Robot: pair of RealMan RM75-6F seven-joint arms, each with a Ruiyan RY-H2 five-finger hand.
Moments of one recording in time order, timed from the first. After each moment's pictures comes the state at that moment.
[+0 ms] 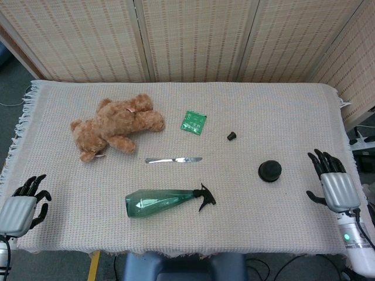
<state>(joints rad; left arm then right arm) -0.16 -1.10 -0.01 -1.61 1.47 1.38 0.18 0.21 -1.10 0.13 -1.62 -1.36 1.25 -0.19</state>
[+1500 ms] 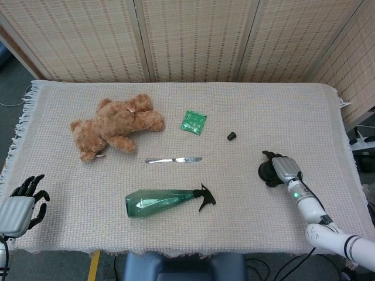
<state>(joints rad) -0.15 -1.10 -0.01 -1.61 1.47 1.38 0.17 0.61 -1.35 0.14 -1.34 -0.91 0.71 -0.21</state>
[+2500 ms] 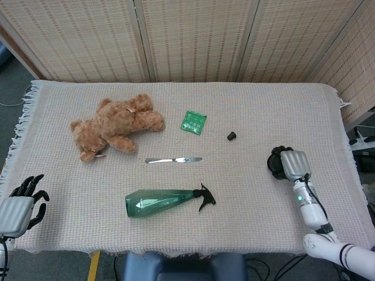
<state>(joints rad) -0.15 -1.10 -0.01 -1.61 1.47 1.39 0.16 0.54 -1.41 0.11 -1.30 -1.06 1.06 -0.24</state>
